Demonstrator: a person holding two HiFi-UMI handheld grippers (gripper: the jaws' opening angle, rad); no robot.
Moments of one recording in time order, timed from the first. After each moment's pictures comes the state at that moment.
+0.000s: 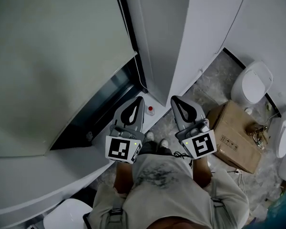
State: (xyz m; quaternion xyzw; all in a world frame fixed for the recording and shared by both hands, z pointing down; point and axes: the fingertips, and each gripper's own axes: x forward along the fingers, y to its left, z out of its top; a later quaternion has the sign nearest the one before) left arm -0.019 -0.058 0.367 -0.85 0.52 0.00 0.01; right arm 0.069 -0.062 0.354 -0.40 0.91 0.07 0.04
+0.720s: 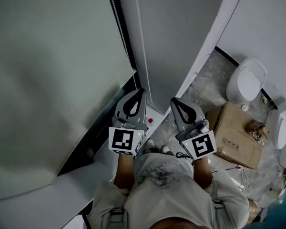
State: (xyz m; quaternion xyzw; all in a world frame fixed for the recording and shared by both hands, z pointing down) left arm -0.038 -0.174 0.368 -0.87 0.49 0.00 0.02; right arm 0.042 -0.139 0.359 -0.44 0.90 0.07 0.01
